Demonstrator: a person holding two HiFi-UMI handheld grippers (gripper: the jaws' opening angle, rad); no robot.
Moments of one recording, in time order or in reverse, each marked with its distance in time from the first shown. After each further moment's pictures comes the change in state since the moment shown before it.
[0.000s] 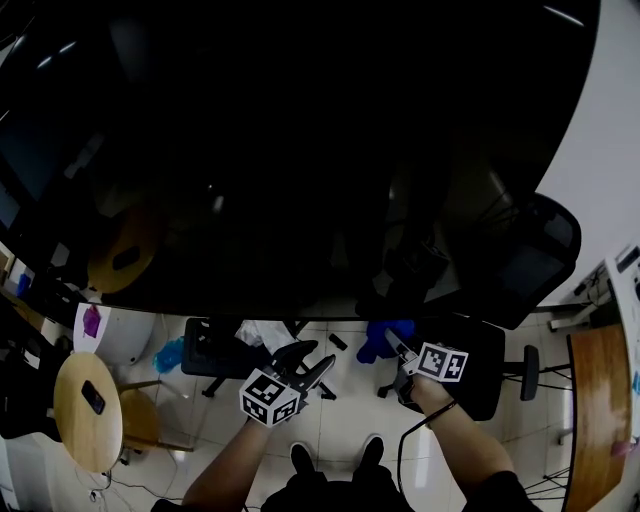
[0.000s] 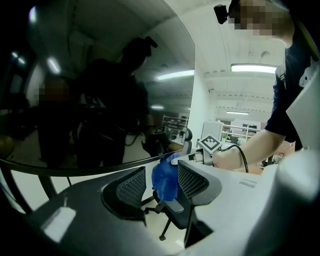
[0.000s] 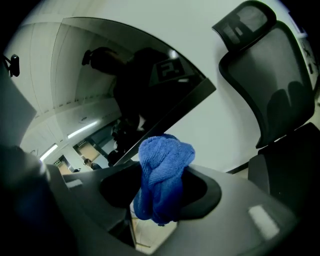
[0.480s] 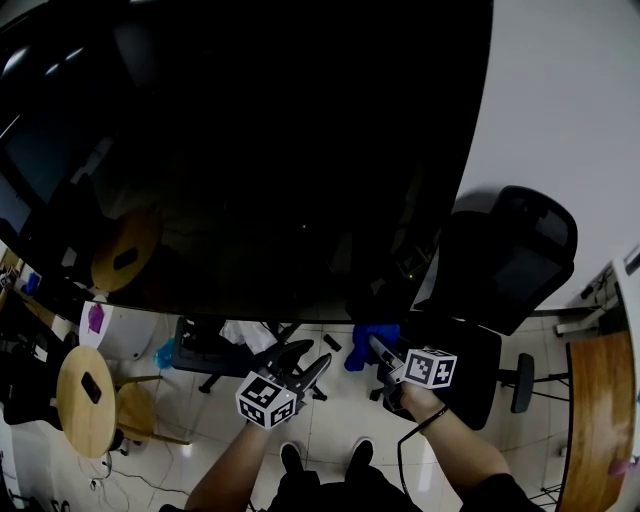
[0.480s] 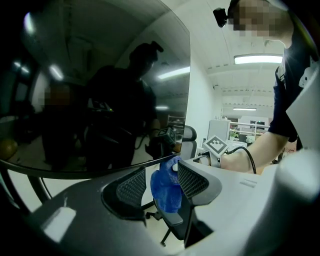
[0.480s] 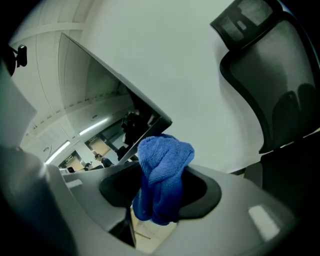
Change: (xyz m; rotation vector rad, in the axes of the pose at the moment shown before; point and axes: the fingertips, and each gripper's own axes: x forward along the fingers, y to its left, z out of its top) left arm 0.078 -0.050 0.010 0.019 -0.006 0.089; right arm -0.035 -0.037 0.025 -0.047 0.060 0.104
